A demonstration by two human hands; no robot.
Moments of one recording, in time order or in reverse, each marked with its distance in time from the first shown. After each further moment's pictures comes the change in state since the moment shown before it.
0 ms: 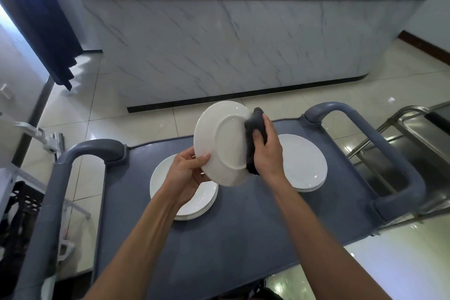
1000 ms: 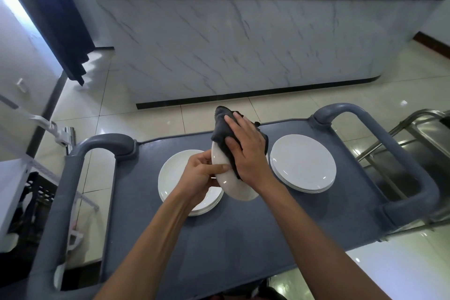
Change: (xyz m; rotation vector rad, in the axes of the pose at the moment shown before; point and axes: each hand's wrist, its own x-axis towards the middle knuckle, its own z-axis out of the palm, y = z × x) left_hand -0.009 -0.009 0.010 0.163 0.011 0.003; right_hand -0.017 -0.010 0.040 -0.345 -0.231 -0.446
